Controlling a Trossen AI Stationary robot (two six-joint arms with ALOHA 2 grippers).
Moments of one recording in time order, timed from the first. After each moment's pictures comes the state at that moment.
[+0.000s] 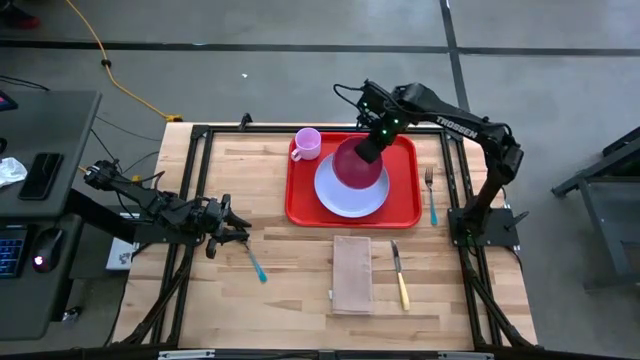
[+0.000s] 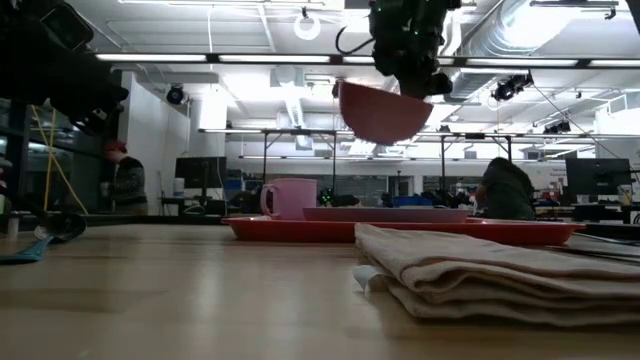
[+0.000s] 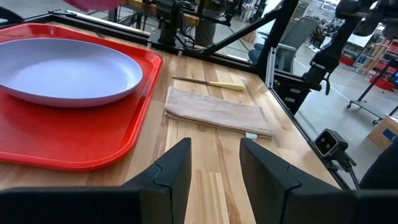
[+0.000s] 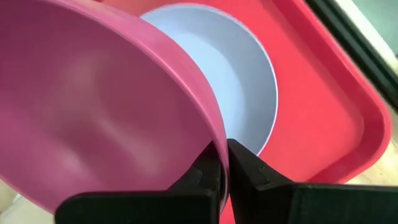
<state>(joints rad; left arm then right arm) -0.47 0.12 0.08 -0.11 -0.35 -0.34 -0.53 1.72 1.74 -1.30 -0.08 0.22</state>
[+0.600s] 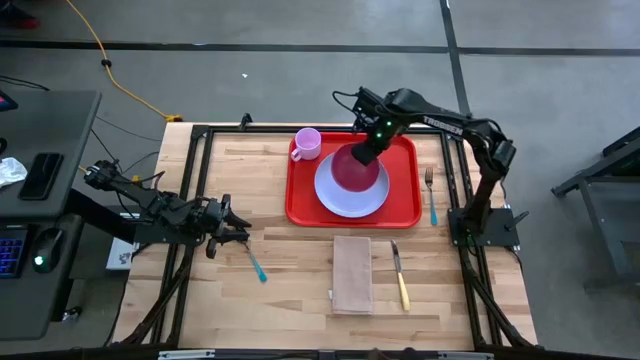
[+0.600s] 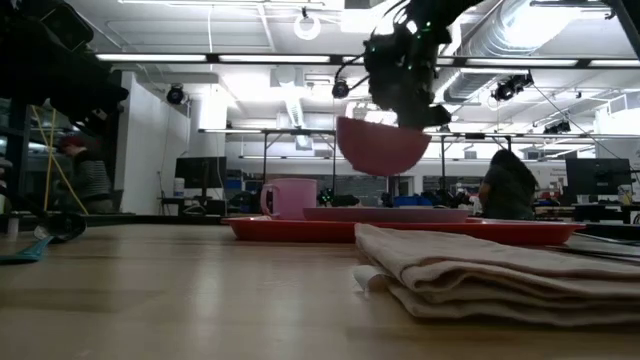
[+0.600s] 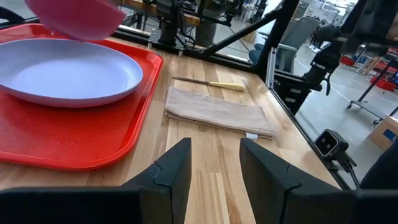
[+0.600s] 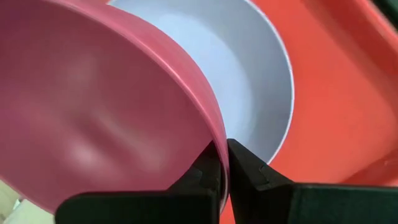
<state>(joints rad) -0.47 0.12 0.08 -0.11 -0.35 -0.34 -0.59 1.80 1.63 -1.20 -0.17 0.23</state>
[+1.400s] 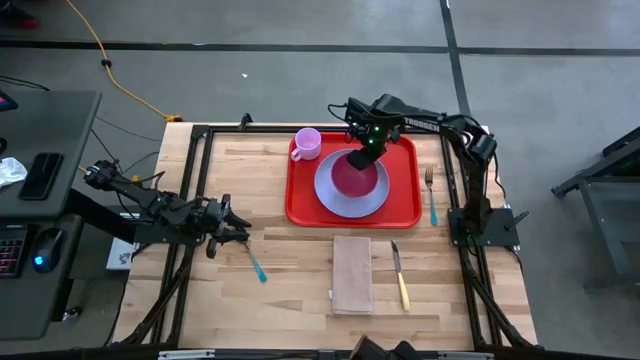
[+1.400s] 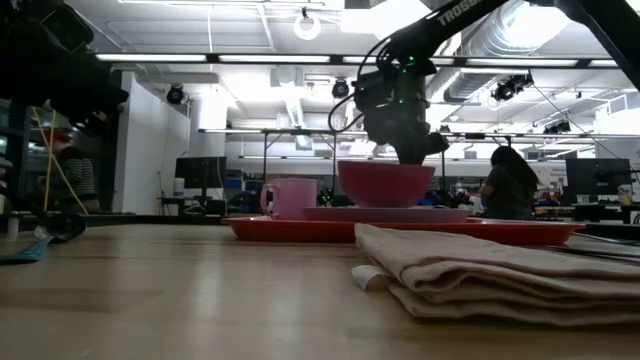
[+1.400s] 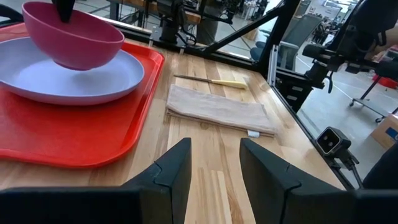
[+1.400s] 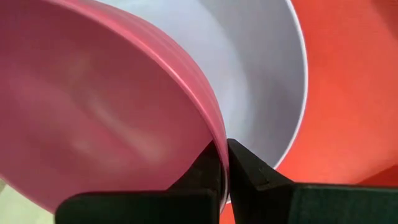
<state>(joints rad) -0.47 0.12 0.08 -0.12 -0.35 -0.34 -0.61 1.95 1.63 -1.22 -0.17 0.22</state>
